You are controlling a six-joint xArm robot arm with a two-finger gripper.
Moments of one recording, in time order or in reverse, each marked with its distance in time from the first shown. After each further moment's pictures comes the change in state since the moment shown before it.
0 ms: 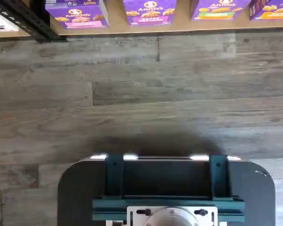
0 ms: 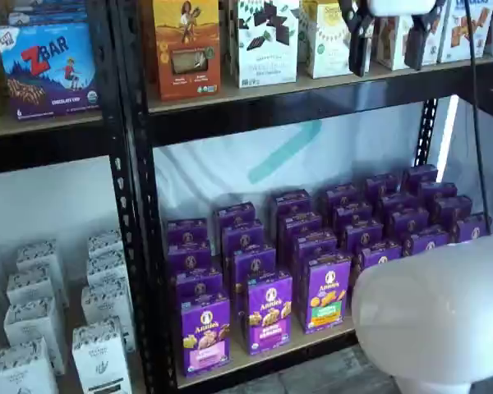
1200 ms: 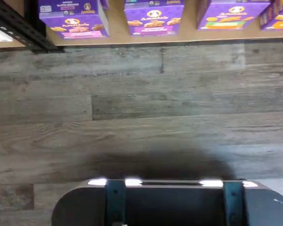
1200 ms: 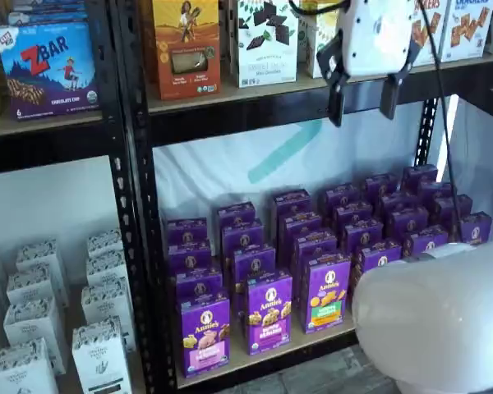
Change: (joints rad) arm 0.036 -0.047 0.266 -0.002 -0.245 0.031
